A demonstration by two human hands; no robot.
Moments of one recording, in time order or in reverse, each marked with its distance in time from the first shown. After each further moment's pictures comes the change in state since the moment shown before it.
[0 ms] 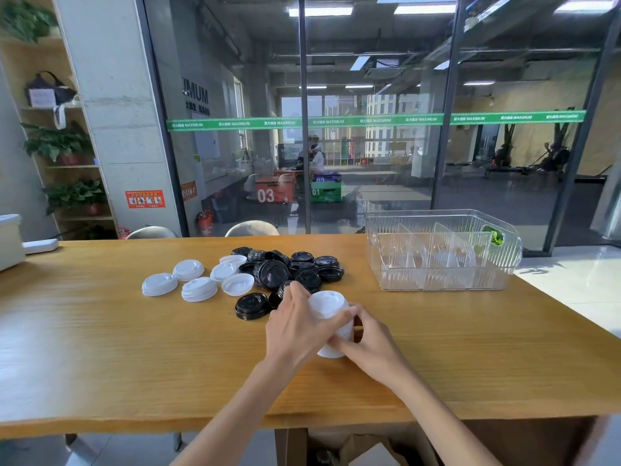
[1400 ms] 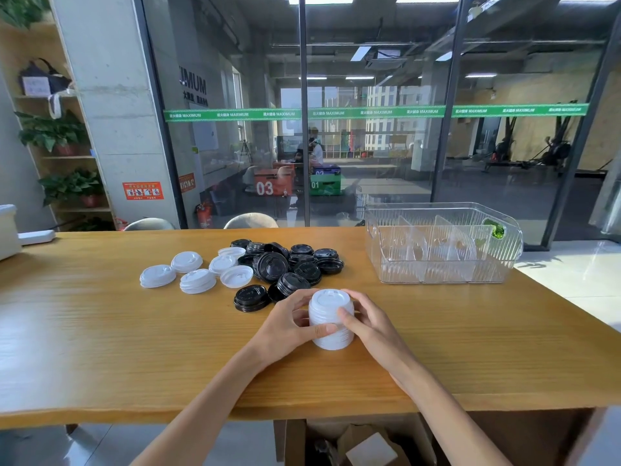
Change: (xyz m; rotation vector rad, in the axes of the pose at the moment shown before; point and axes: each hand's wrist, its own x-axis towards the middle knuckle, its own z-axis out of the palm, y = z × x) left_hand 0.013 -0.054 0.000 -0.702 -0.429 0.141; right_hand 0.003 0.003 -0.009 0.200 -0.049 0.044
